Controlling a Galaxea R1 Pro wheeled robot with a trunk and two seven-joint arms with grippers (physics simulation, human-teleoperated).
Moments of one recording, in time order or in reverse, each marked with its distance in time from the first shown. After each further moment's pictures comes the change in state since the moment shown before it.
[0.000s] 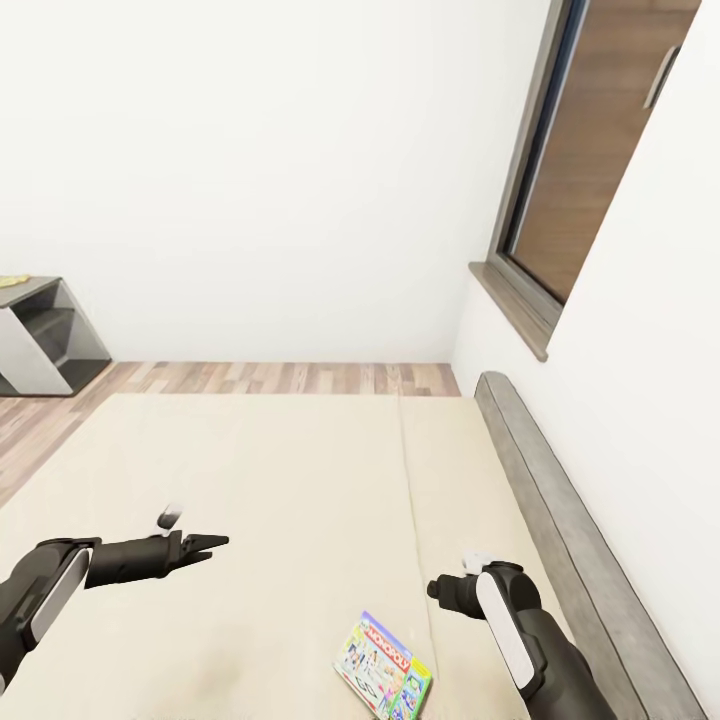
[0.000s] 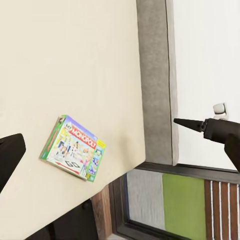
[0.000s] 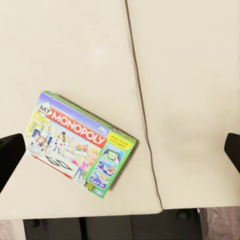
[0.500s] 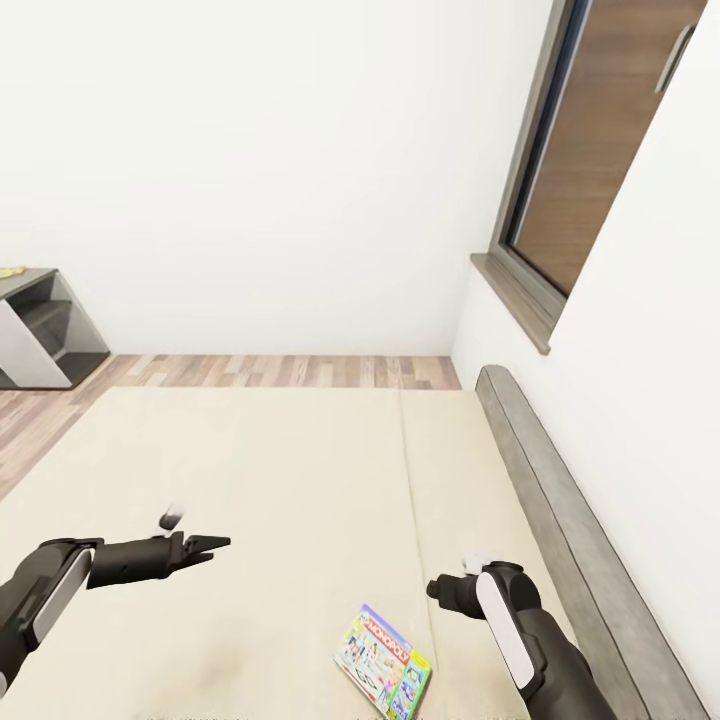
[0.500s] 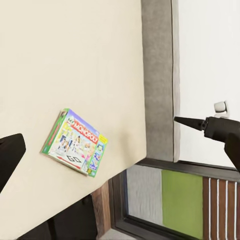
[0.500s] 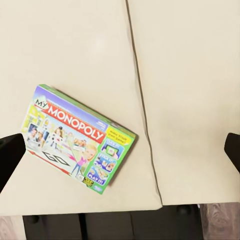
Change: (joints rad) left arm 0.000 -0.004 -0.007 0.000 -0.001 0.000 0.003; right arm 0.000 0.000 0.000 0.000 0.000 0.001 0.003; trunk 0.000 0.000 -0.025
